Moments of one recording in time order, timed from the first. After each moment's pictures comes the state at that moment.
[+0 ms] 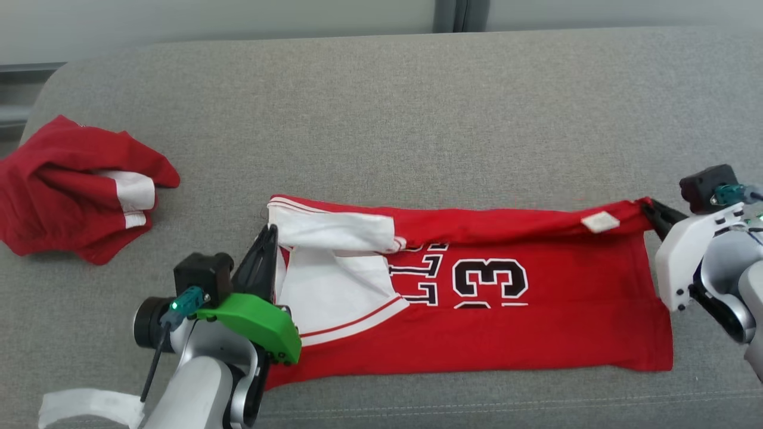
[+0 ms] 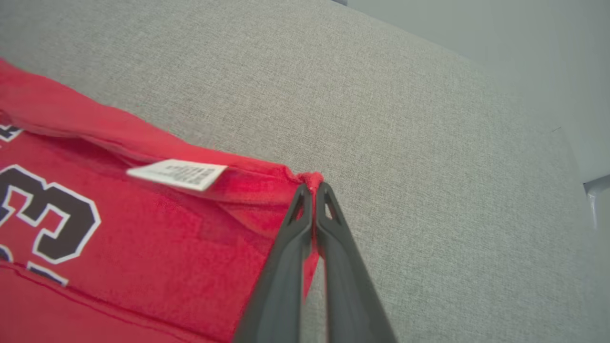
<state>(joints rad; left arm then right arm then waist) -0.30 0.17 -0.39 0.25 -0.42 0.07 -0.06 -0.47 -0.57 0.36 0.41 0.41 0.13 0.24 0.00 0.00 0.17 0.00</state>
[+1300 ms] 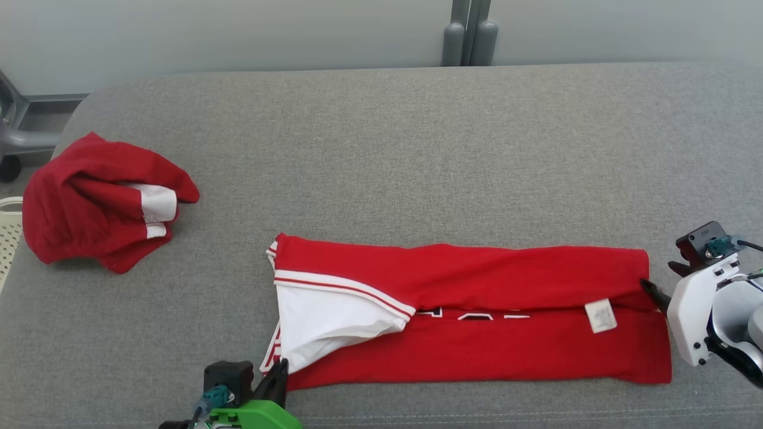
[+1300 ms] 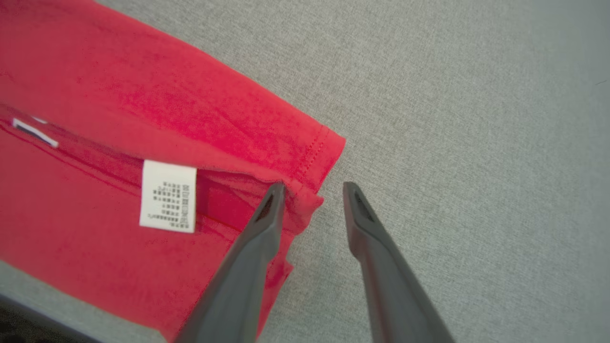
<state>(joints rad) 0.01 0.21 -0.46 0.18 -0.46 0.17 0.10 -0.46 -0.72 0.70 0.51 0.60 0.13 0.20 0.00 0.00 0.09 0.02</state>
